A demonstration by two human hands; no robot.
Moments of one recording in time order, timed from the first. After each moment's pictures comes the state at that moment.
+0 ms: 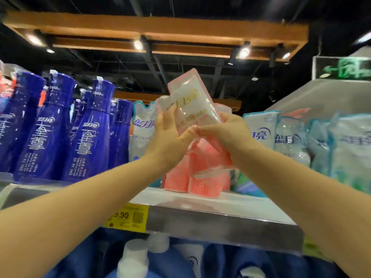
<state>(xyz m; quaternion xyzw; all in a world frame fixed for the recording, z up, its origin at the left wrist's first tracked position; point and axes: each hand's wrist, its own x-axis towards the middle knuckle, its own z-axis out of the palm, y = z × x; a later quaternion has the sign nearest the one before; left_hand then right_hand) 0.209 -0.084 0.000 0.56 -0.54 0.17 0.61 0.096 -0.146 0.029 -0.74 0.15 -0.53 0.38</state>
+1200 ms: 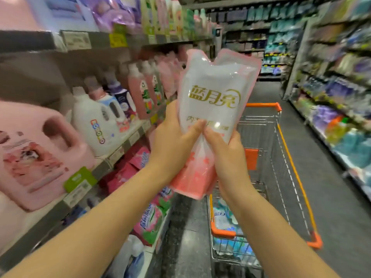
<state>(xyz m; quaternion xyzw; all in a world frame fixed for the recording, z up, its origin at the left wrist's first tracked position) -0.590 -0.159 -0.260 0.18 -0.81 -0.35 0.43 -0.654 -0.076 -0.287 -0.22 0.52 -0.81 0.18</state>
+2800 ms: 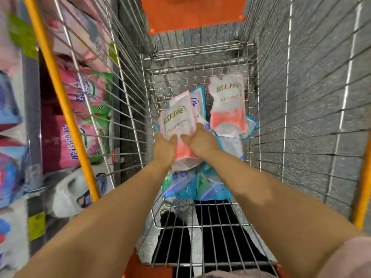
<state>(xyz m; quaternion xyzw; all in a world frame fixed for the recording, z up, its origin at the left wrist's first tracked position) -0.943 -0.208 -0.770 0.60 -0.65 -0.43 -0.17 -1.012 -0.130 -0.765 -0.05 0.83 -0.22 0.52</state>
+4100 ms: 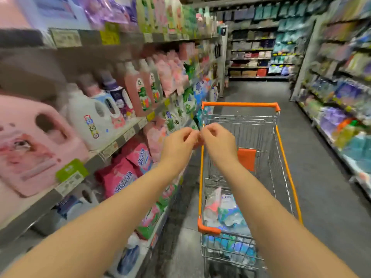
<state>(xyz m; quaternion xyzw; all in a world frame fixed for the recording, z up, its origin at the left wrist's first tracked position) -0.662 -0.139 -0.308 0.24 -0.84 -0.34 0.36 -0.743 -0.068 -0.308 -0.35 0.76 -0.55 0.03</state>
